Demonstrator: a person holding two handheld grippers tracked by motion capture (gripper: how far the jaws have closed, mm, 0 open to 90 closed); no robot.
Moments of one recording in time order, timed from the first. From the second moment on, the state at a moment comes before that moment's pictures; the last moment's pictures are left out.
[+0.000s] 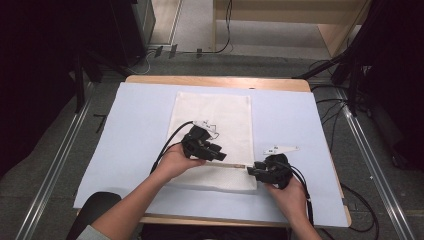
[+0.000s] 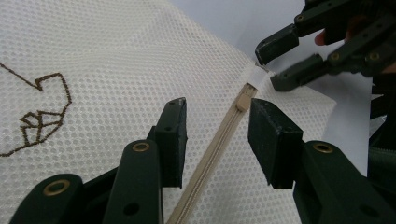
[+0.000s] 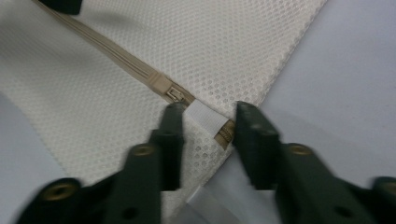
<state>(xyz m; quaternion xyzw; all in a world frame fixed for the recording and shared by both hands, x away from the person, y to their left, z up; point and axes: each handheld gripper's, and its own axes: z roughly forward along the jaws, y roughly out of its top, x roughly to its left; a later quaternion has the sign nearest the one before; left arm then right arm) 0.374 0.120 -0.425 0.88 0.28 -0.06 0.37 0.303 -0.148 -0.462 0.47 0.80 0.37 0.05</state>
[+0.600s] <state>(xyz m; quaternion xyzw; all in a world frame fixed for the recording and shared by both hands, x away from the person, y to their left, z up) 0.367 0.099 -0.439 0.89 0.26 -0.08 0.36 0.318 -0.137 -0.466 0.48 0.81 0.34 0.02</state>
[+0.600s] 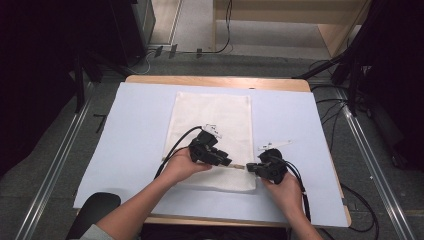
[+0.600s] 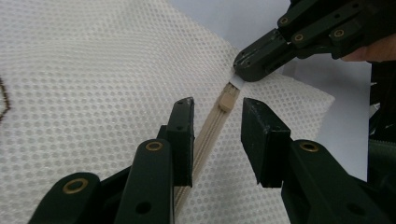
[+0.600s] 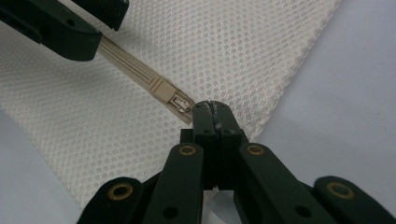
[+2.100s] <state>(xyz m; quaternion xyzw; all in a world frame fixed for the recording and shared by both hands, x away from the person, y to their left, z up) 0.370 0.062 -0.456 0.89 0.30 -0.13 0.32 0.316 -0.134 -0.466 0.46 0.82 0.34 0.04</state>
